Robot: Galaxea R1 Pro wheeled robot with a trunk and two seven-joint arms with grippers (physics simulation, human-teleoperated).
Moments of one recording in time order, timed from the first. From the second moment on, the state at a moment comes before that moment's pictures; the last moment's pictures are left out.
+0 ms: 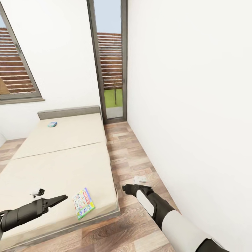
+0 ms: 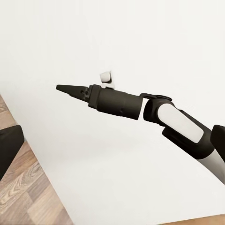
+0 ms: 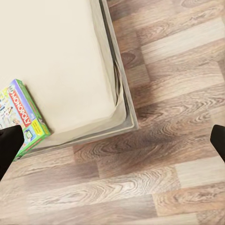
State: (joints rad) left arm -0.24 0.27 0.49 -1.26 0.09 0.92 -1.56; right arm -0.73 0.17 0.52 -0.57 -0.67 0.36 -0.23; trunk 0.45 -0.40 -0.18
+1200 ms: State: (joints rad) left arm -0.24 0.27 0.48 -1.26 0.09 0.93 -1.52; right arm -0.73 0.17 0.52 -0.57 -0.67 0.35 -0.23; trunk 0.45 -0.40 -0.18
